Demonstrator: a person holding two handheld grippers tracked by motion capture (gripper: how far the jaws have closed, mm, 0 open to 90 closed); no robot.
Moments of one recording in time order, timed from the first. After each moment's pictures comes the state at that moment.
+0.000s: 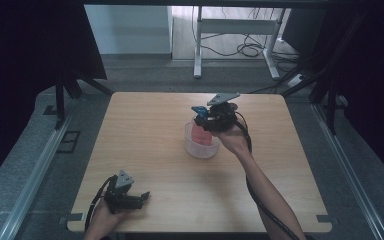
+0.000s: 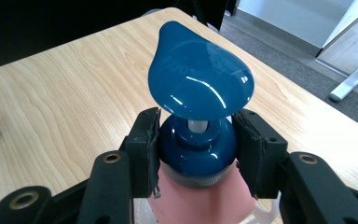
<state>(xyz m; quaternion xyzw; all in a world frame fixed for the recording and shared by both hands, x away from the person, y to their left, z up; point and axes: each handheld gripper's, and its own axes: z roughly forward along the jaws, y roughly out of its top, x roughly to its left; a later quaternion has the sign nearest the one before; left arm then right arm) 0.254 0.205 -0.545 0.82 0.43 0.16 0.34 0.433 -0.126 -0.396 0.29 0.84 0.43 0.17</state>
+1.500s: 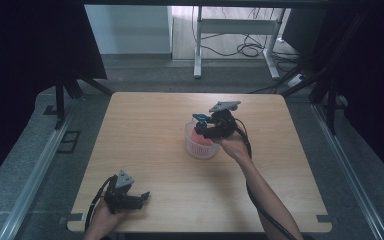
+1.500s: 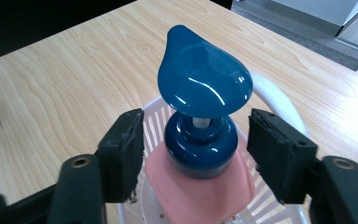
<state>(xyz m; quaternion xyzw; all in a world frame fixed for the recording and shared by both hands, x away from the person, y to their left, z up) 0.254 0.206 -0.545 0.82 0.43 0.16 0.34 0.438 -0.133 -0.431 0.31 0.84 0.43 0.13</state>
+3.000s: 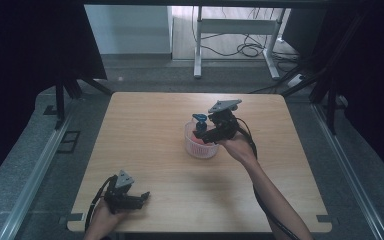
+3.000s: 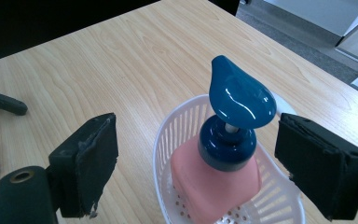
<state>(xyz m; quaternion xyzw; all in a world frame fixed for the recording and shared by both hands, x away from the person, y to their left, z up) 0.254 0.205 -0.545 0.82 0.43 0.16 0.34 0.414 -0.131 -0.401 0.28 0.85 0.42 0.14</state>
